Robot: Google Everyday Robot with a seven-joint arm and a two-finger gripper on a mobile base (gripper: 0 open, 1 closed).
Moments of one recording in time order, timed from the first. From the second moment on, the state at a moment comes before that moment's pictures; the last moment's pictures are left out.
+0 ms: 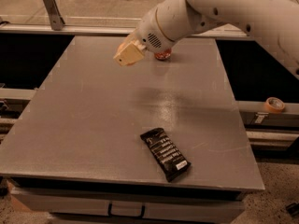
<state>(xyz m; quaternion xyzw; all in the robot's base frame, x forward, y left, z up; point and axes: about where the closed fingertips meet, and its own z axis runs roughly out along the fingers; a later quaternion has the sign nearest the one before) 0.605 0.054 0.954 -0.55 0.71 0.17 0.41</state>
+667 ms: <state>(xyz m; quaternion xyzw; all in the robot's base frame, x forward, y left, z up) 0.572 0.000 0.914 -0.51 0.76 0.17 0.36</state>
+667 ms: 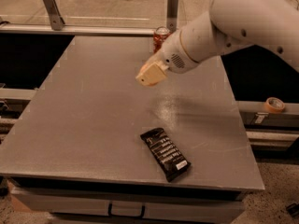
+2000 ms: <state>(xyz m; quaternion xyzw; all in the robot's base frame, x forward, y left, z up) 0.506 -0.009 0.863 -0.48 0.80 0.20 0.29</state>
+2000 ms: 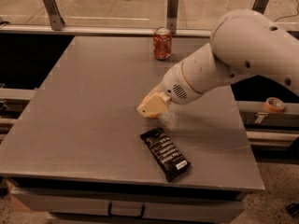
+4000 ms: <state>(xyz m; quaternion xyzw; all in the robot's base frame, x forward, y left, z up) 0.517 -0.019 0.873 -0.48 0.79 0.21 0.31</state>
